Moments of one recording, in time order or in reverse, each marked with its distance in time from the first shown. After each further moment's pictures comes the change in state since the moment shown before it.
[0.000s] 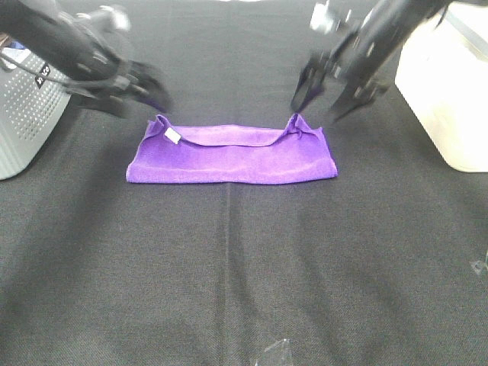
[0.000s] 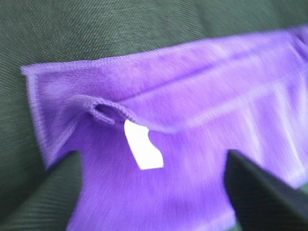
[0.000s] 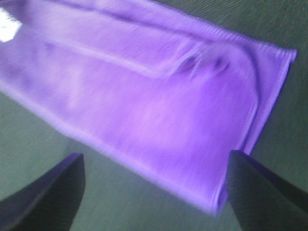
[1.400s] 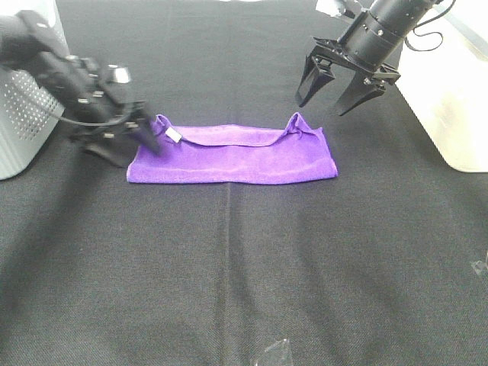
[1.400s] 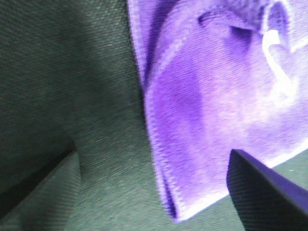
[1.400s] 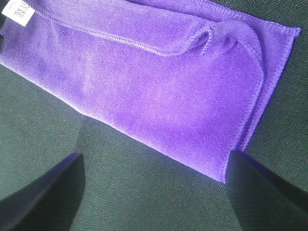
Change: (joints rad) left arm 0.046 0.324 -0.299 -0.043 0.368 -0.029; right arm 0.000 -0.035 0.000 -0.012 0.061 0.043
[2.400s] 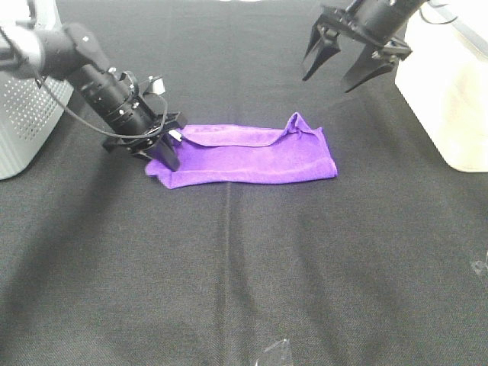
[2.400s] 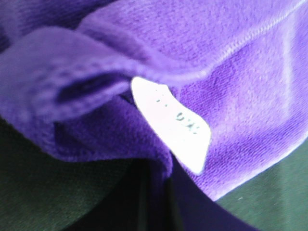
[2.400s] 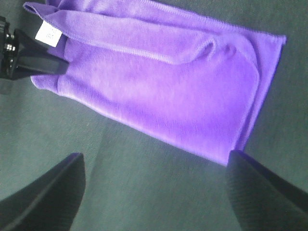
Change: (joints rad) left arm -0.089 0.036 -0.093 0.095 0.031 -0.027; right arm 0.000 -0.144 0.068 0.000 0.000 0.076
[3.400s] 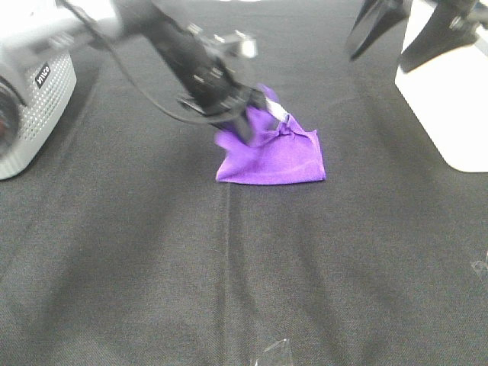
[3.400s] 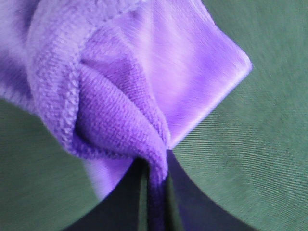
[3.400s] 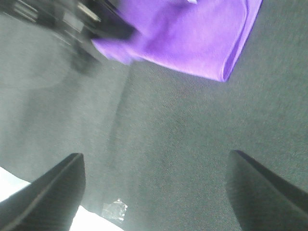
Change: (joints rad) left arm -0.271 0.044 -0.303 -0.012 0.038 -0.018; right arm 0.000 -0.442 0.353 -0.044 0.006 0.006
